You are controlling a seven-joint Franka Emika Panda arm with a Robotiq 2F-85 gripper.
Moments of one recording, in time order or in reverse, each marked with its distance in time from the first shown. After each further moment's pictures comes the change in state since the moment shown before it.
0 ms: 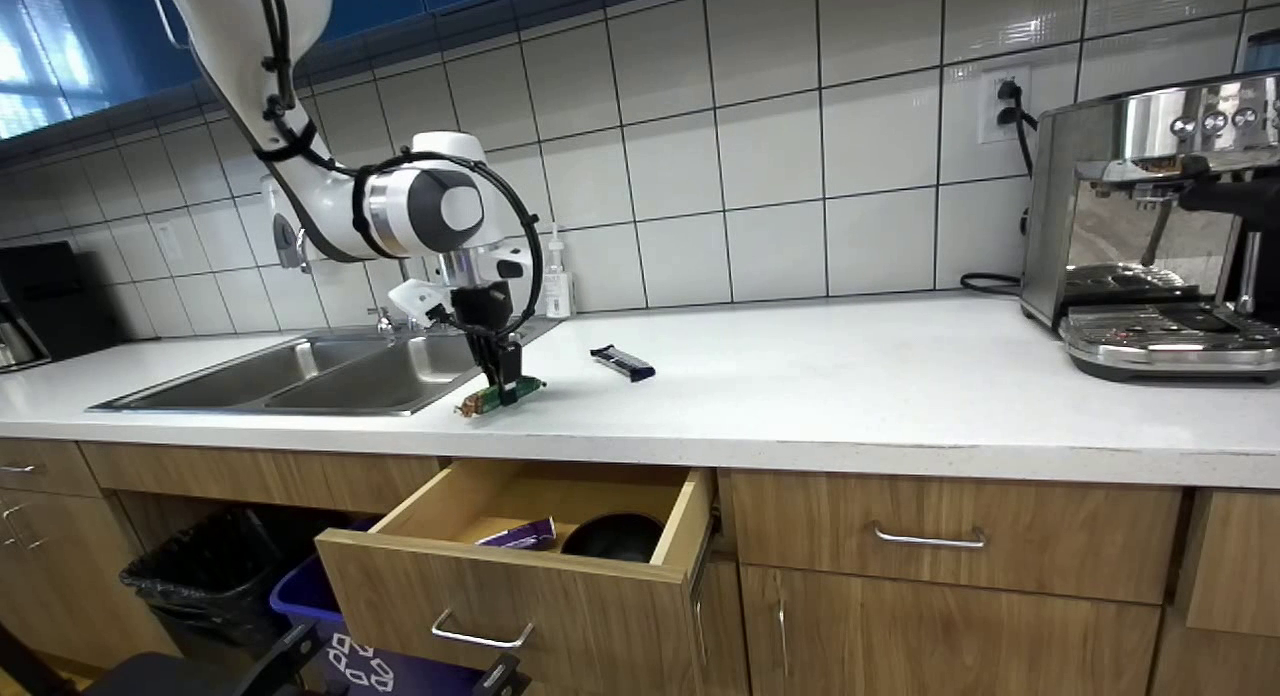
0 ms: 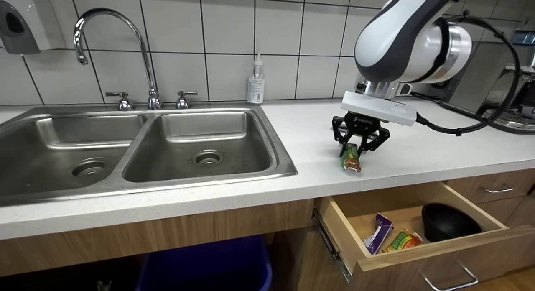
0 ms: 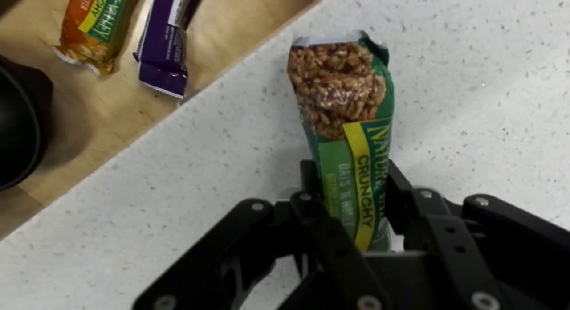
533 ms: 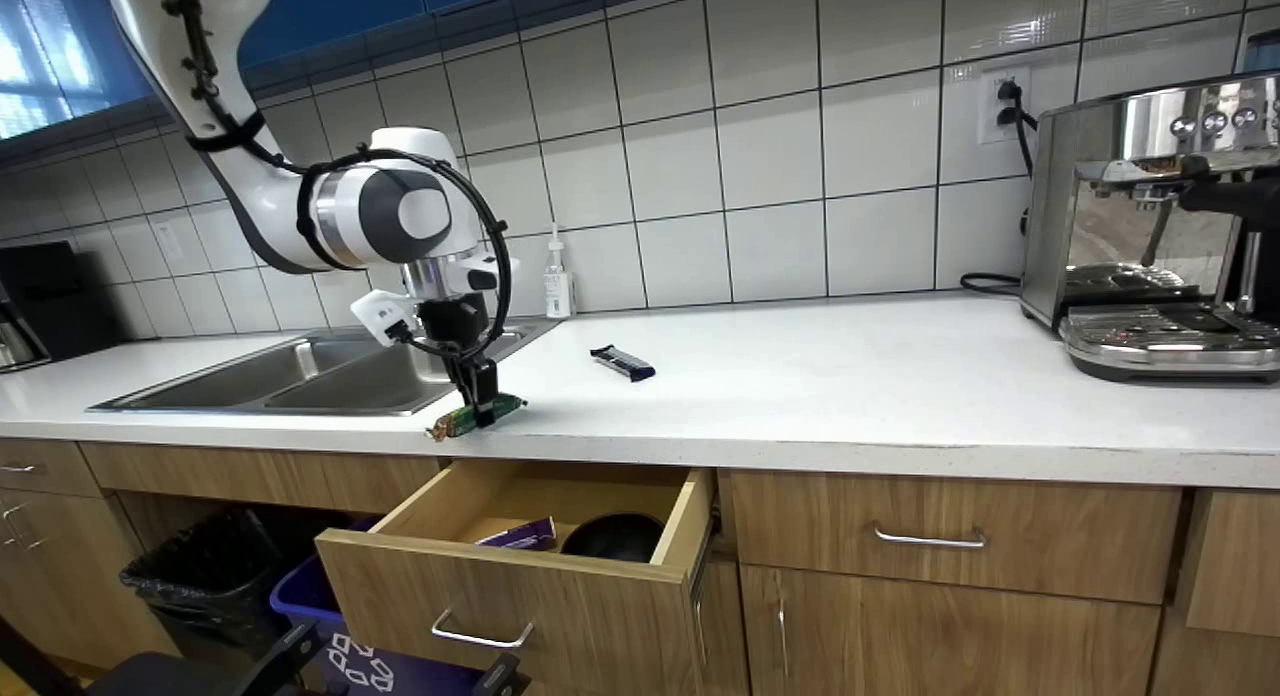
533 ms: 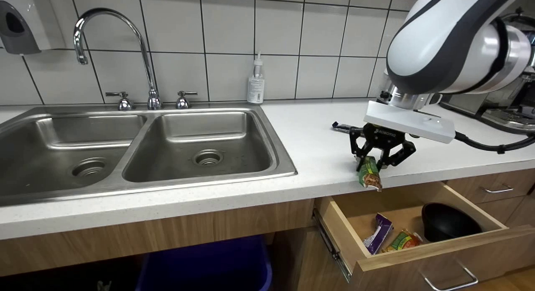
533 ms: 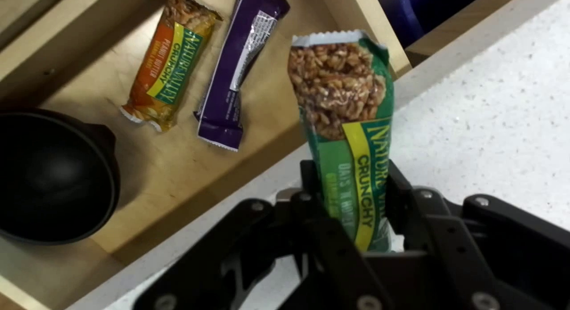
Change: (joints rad) arm 0.002 -0.150 0.014 -0.251 0.000 0.109 0.007
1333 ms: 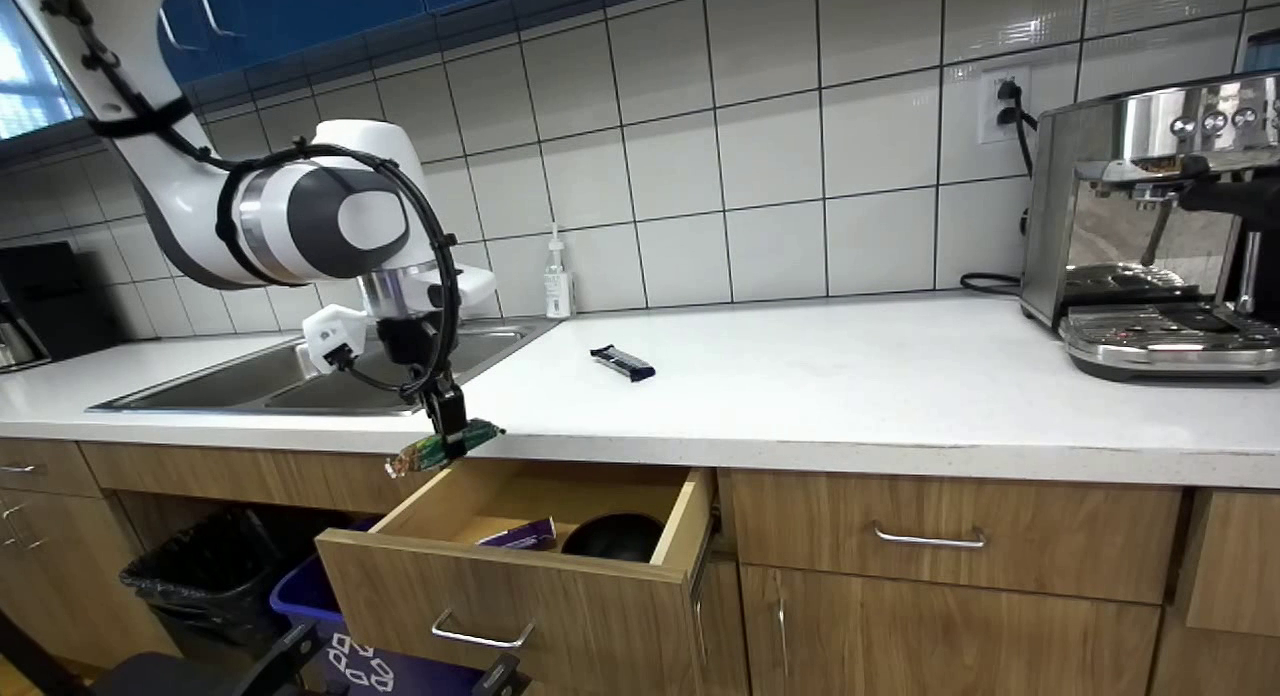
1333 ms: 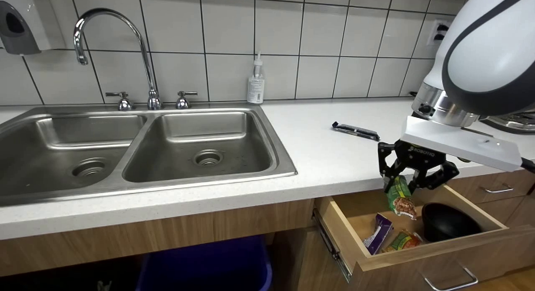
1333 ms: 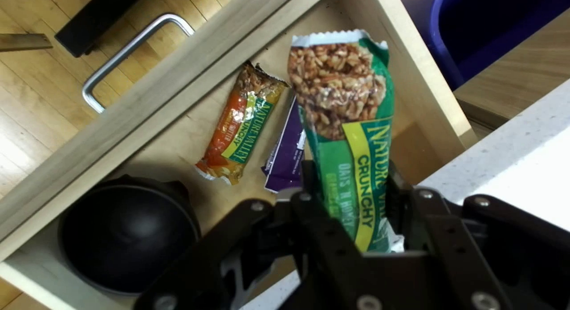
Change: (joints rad) arm -0.008 -0.166 0.012 -0.258 0.000 0.087 0.046
